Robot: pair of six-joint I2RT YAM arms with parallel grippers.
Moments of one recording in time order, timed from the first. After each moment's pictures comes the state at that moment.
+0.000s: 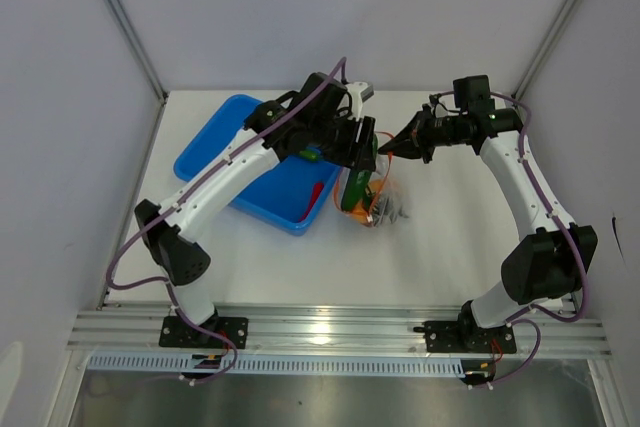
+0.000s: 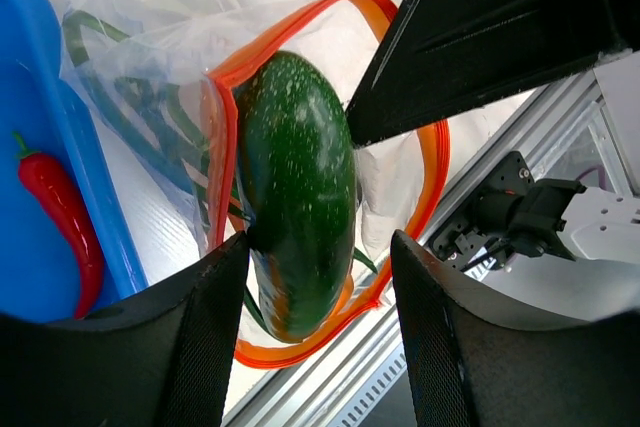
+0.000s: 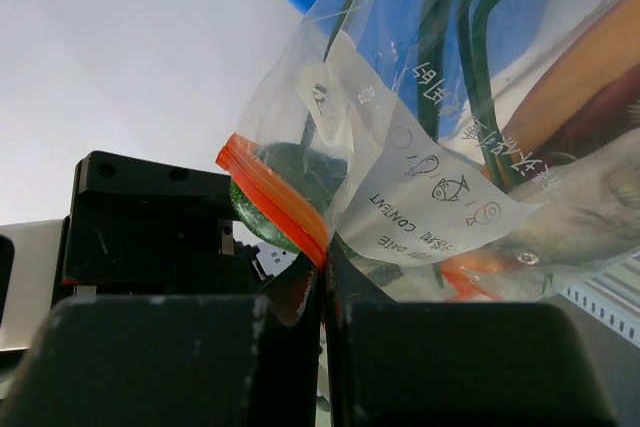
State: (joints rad) left arm -0.78 1.76 1.97 -0.95 0.24 -0.37; right arm 0.17 1.56 1.55 -0.86 -0.91 0.97
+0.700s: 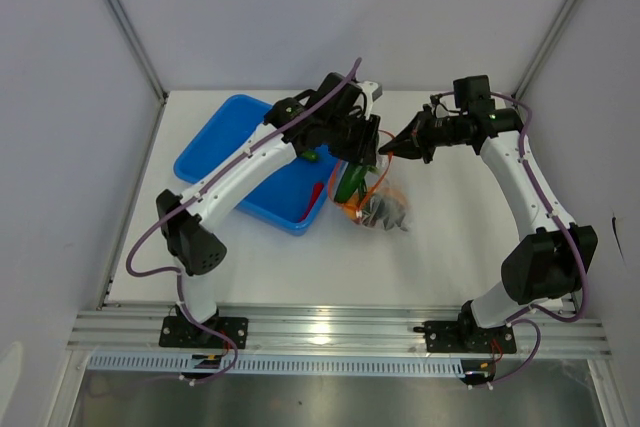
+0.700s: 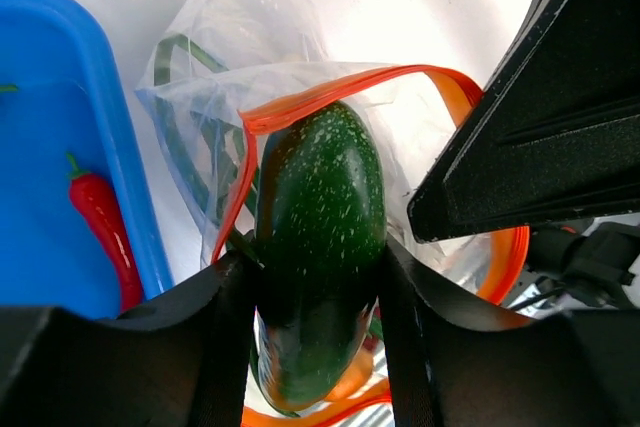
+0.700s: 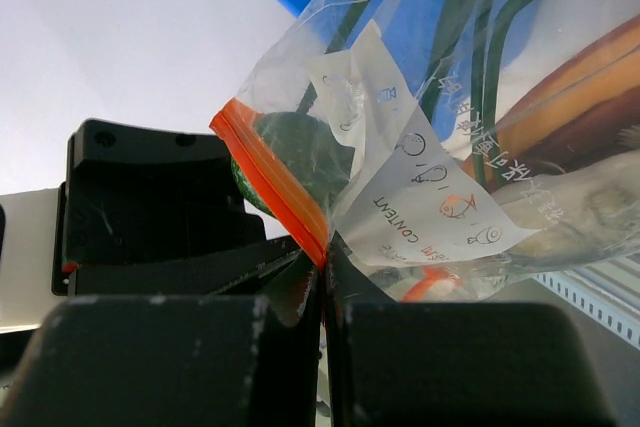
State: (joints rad) left arm -0.79 1.88 2.07 -0.97 0.13 -0.35; right arm 0.17 1.56 1.55 -0.86 -0.89 0.97
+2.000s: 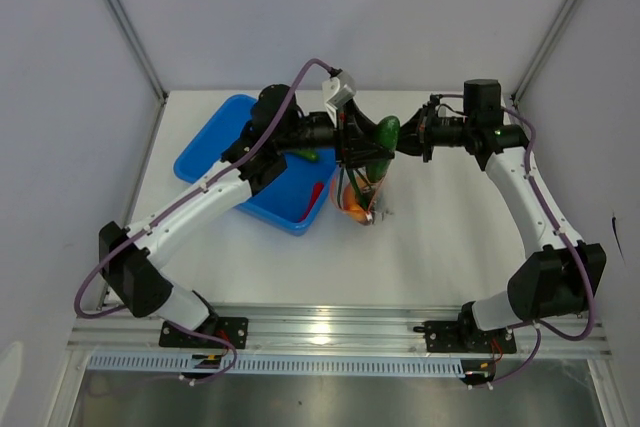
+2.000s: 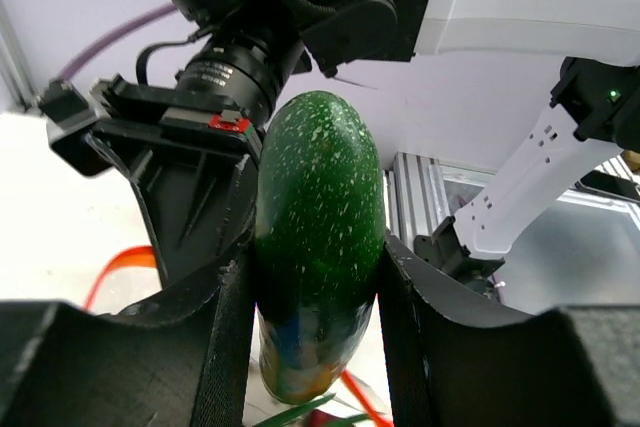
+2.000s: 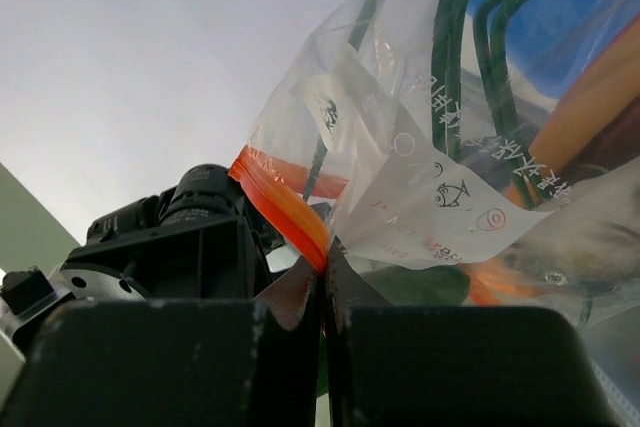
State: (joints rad) left arm -0.74 1.49 1.46 0.10 0.77 -0.24; right arm 0.16 1.46 1.42 -0.56 -1.09 1.25
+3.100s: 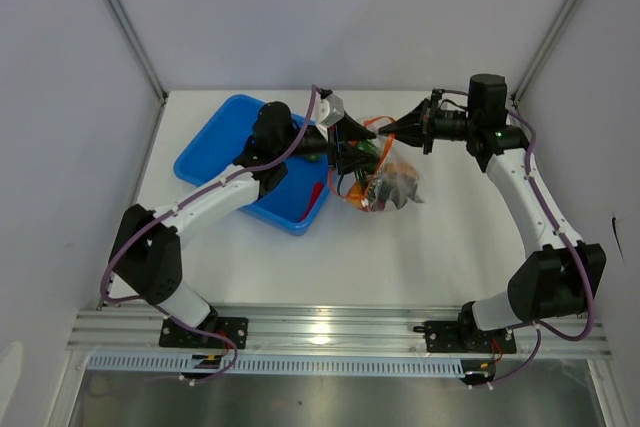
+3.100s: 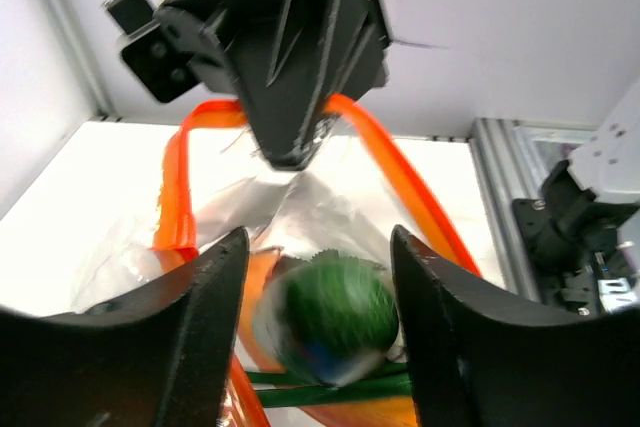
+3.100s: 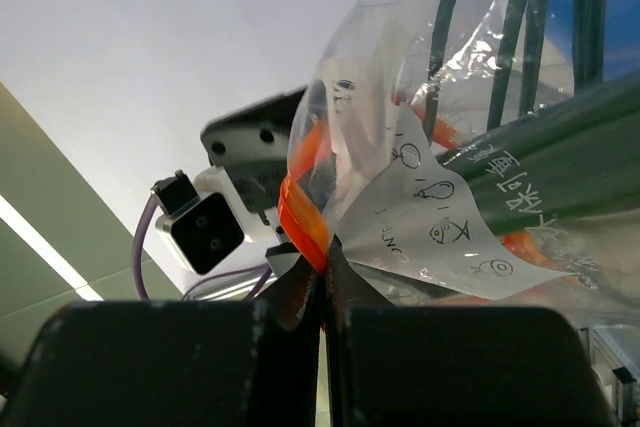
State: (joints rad) left arm -0.62 1.57 1.22 0.49 0.87 -0.11; right arm 0.15 1.45 1.38 -0.36 -1.14 1.47
